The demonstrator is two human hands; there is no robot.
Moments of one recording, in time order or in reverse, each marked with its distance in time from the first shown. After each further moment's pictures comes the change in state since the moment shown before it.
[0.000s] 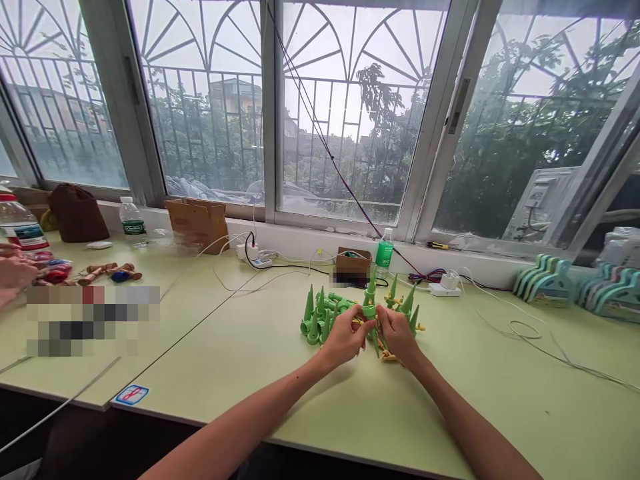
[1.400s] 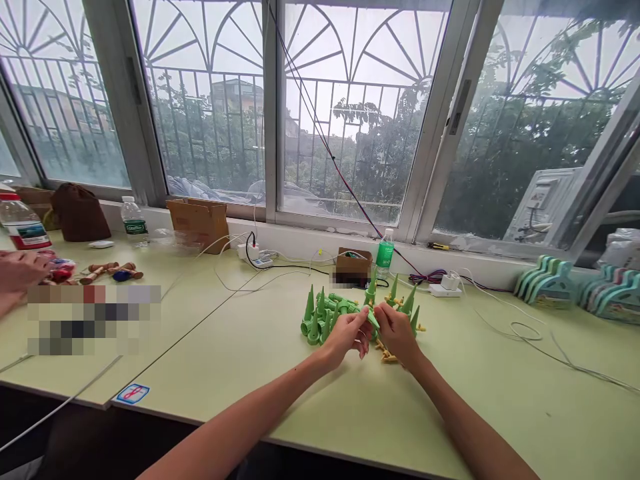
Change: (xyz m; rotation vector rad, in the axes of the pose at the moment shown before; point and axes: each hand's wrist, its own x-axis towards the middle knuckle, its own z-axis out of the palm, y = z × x) left_hand 0.004 0.001 0.000 -0.414 -0.076 -0.280; right_hand -0.001 0.002 0.001 -0.007 -0.001 -0.065
